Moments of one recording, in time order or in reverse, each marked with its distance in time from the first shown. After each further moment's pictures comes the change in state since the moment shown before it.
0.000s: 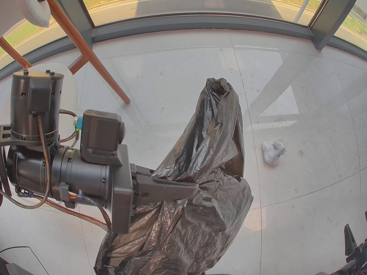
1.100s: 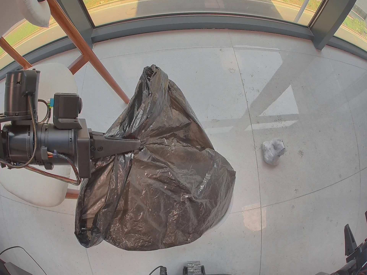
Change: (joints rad) left arm 0.344 -0.006 -0.005 0.005 -0.077 0.089; right arm 0.001 0.000 0.000 0.000 0.000 0.000
